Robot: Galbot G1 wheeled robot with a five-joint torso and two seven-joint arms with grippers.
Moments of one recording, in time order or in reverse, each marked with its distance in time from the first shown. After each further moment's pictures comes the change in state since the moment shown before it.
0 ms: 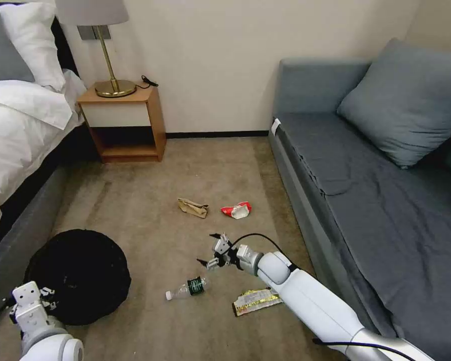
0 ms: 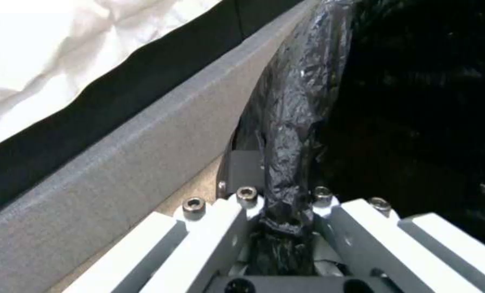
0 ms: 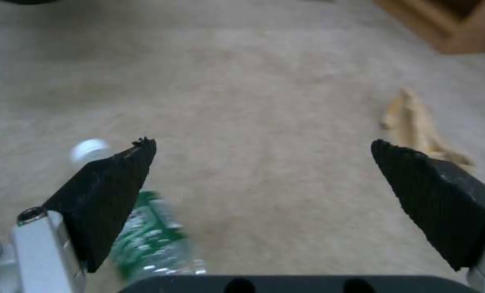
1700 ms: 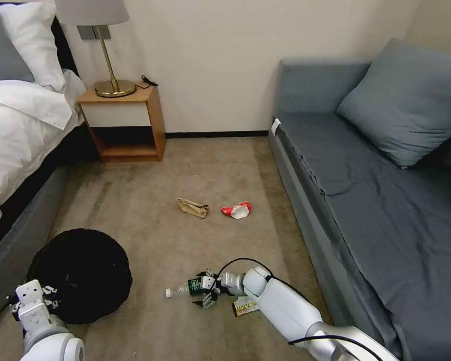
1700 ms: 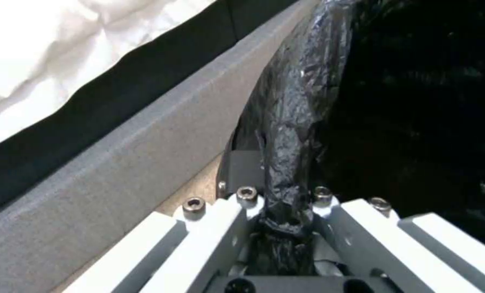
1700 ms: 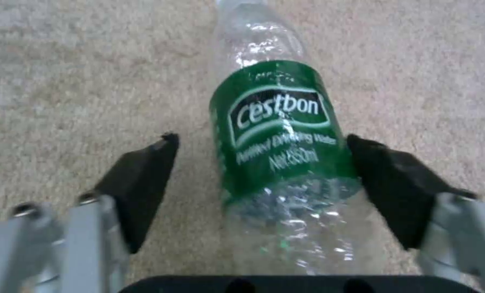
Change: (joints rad) left arm -0.013 0.014 0.005 0.019 0.005 -0.003 0.011; right arm 0.076 0.226 0.015 -0.483 -0.304 0.184 -0.143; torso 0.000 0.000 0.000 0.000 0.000
